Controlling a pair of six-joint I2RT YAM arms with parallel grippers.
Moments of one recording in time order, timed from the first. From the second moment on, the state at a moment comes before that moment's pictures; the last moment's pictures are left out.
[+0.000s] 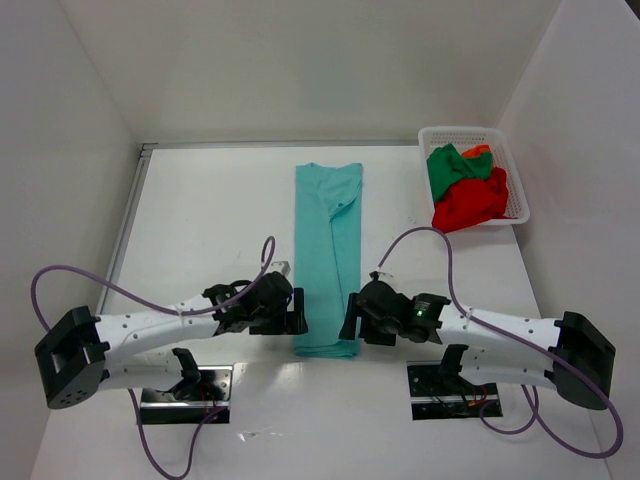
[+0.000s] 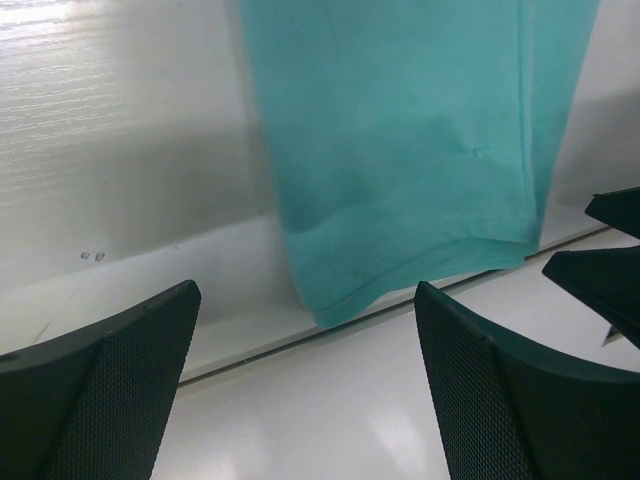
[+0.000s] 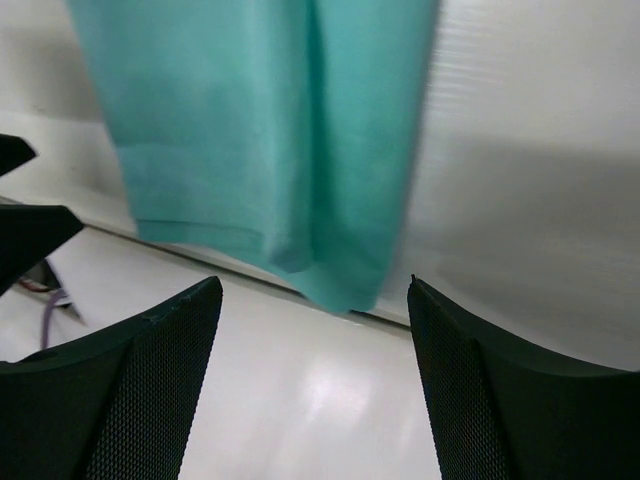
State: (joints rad) left arm -0.98 1.15 0.63 -0.49 -0.09 -0.97; right arm 1.06 1.03 0.52 -0.49 0.07 1.15
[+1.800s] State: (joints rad) left arm -0.98 1.30 0.60 -0.45 0.06 -0.93; right arm 1.06 1.05 0.35 -0.31 0.02 1.20
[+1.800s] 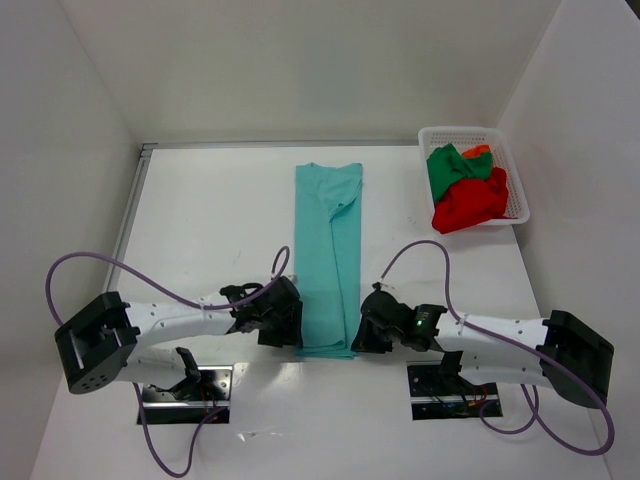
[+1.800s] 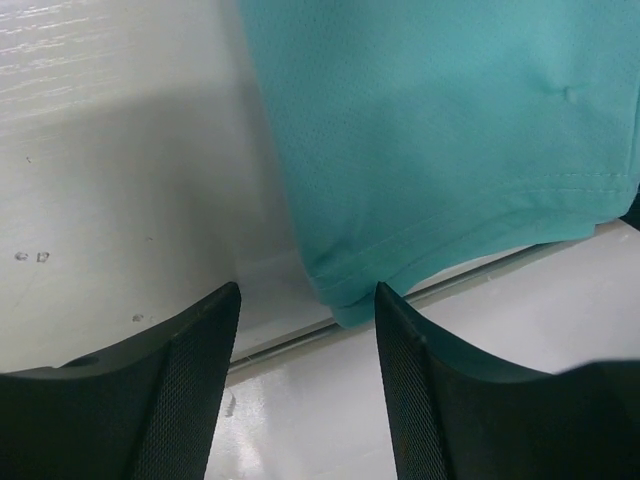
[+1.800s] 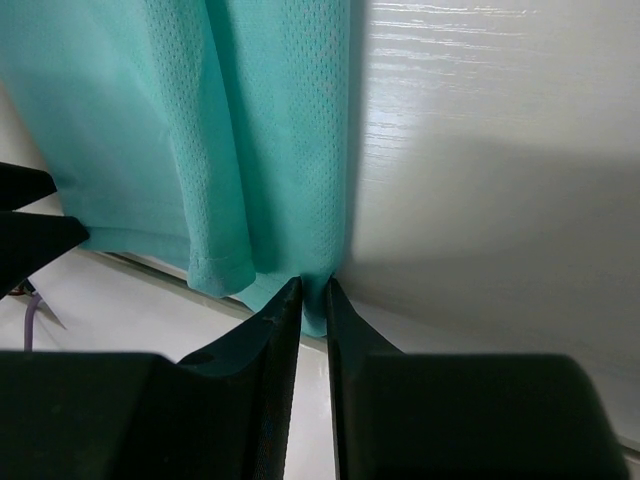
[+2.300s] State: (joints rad) left arm -0.98 1.37 0.62 -0.39 0.06 -0.98; right arm 1.06 1.05 0.35 -0.31 0.03 1.21
